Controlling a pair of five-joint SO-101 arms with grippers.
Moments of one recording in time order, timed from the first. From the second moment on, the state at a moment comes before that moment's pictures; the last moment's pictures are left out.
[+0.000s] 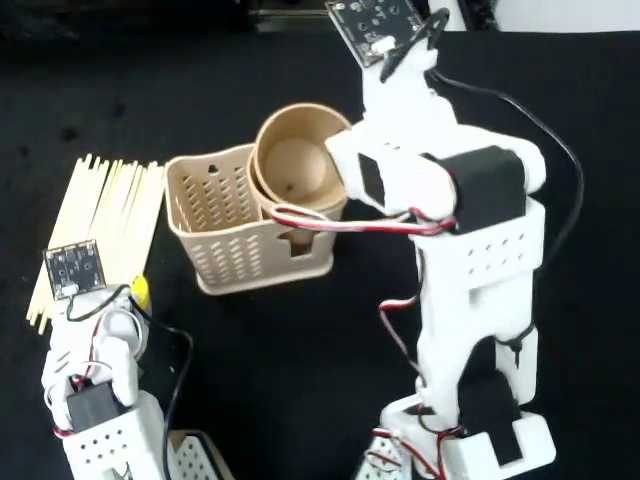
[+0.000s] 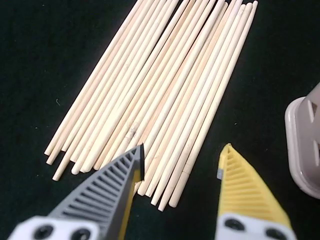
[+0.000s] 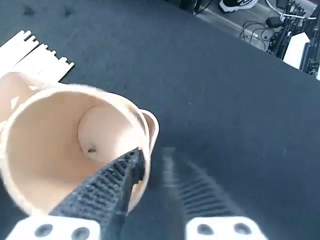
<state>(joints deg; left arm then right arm) -28.0 -103.8 96.2 57.0 -8.6 -18.3 -11.1 -32.8 99.0 12.0</state>
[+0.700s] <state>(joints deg) -28.0 -103.8 96.2 57.0 -8.6 -25.8 -11.0 -39.3 99.0 14.3</state>
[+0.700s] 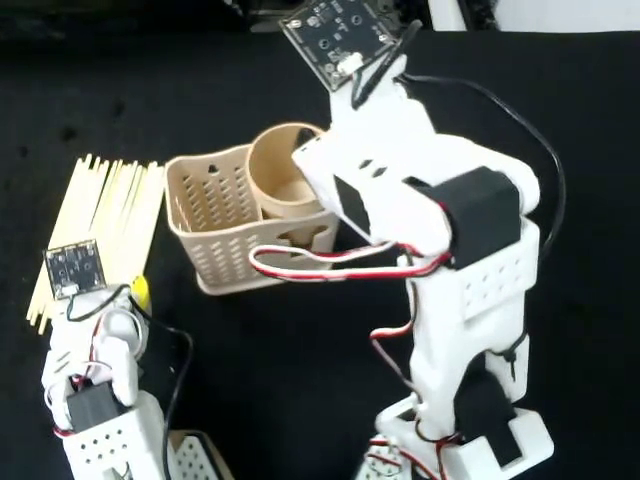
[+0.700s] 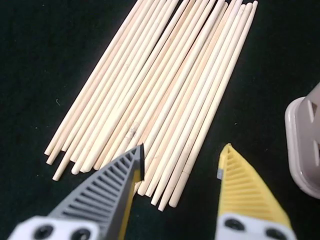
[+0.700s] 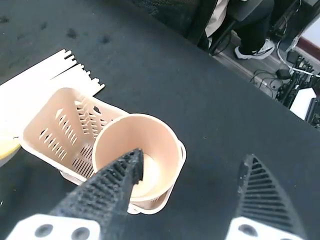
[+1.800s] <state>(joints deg) -28.0 -103.8 96.2 57.0 -8.6 -26.2 -35.7 -29.9 99.3 14.8</state>
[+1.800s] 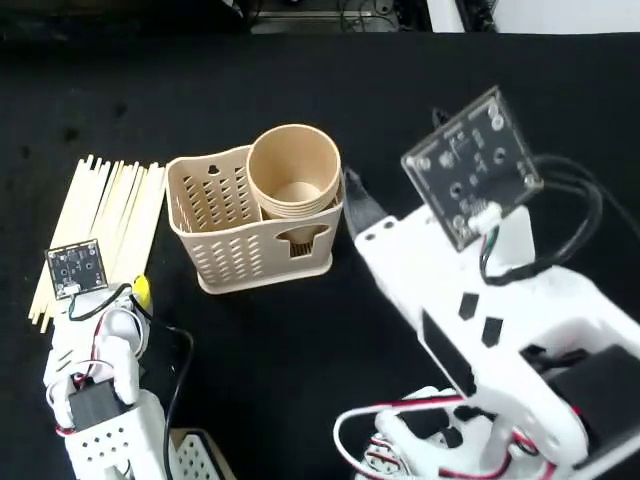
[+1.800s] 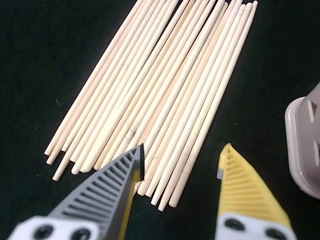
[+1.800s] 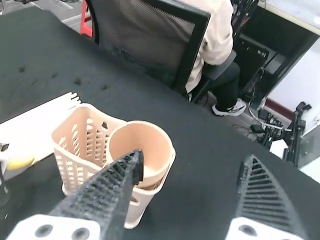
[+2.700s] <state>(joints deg) -28.0 -103.8 96.2 57.0 -8.6 -26.2 -89.5 36.8 83.8 20.4</state>
